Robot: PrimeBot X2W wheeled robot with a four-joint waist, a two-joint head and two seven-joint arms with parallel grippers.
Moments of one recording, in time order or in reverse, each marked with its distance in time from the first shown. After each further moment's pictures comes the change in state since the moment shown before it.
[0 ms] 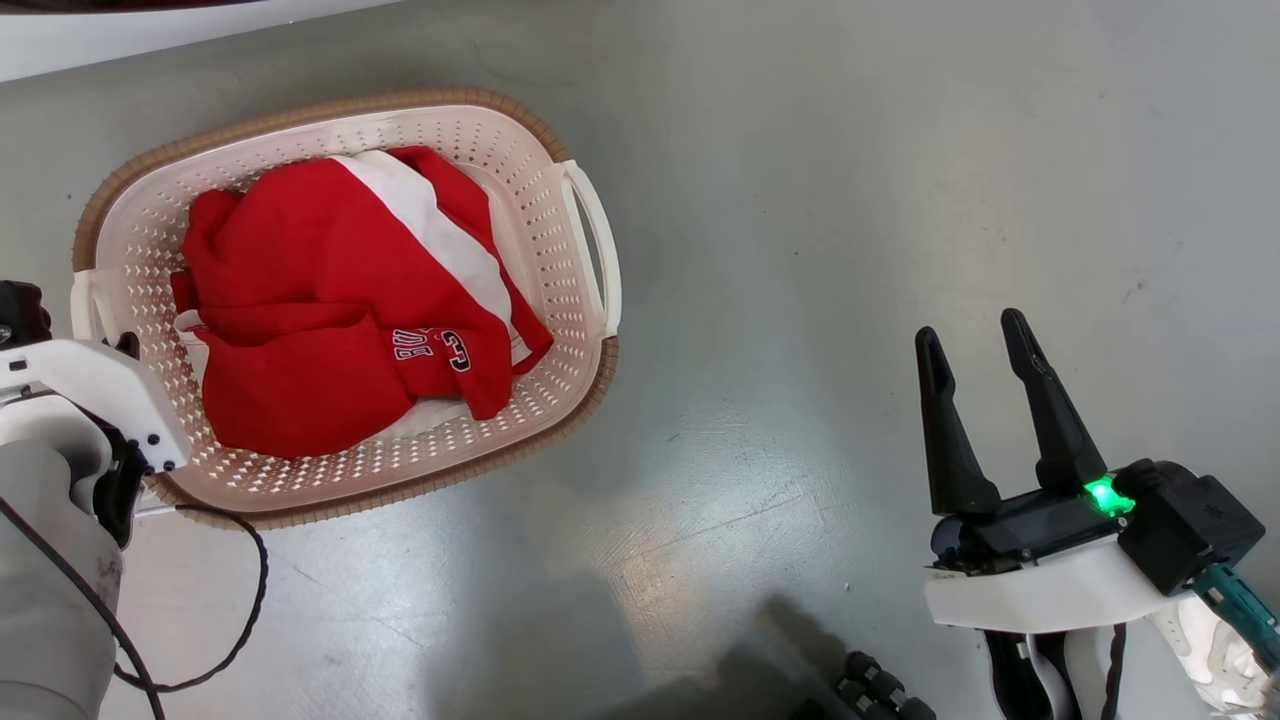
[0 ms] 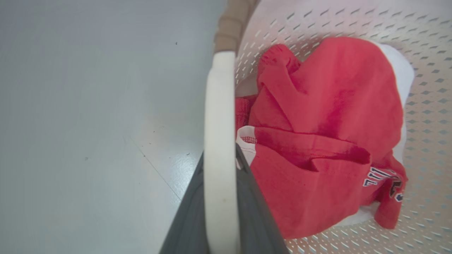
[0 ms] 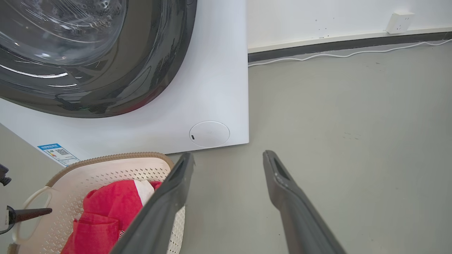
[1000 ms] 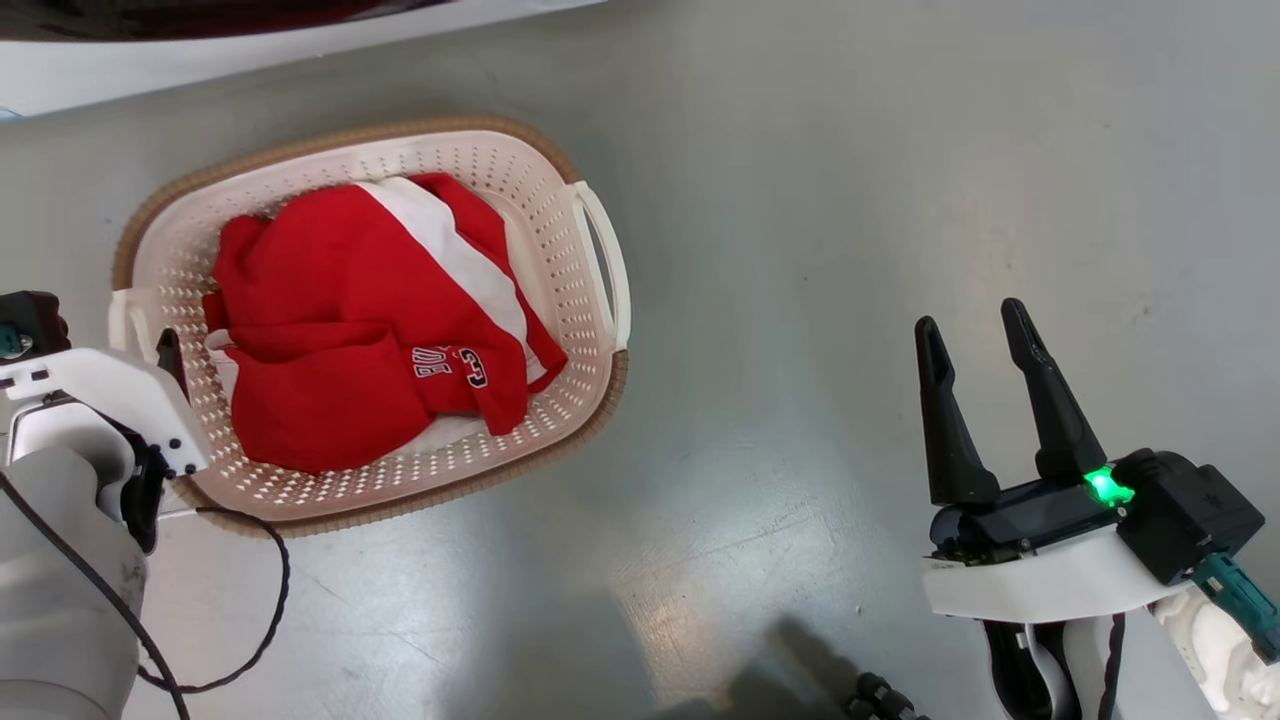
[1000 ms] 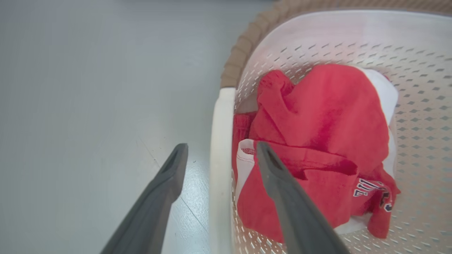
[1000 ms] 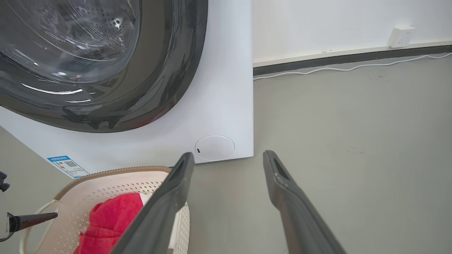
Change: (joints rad) left arm -0.003 -0.024 -0.026 0.027 -0.031 0.023 -0.062; right arm -0.019 0.000 0.001 0.009 0.000 0.000 0.000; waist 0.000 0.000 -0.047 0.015
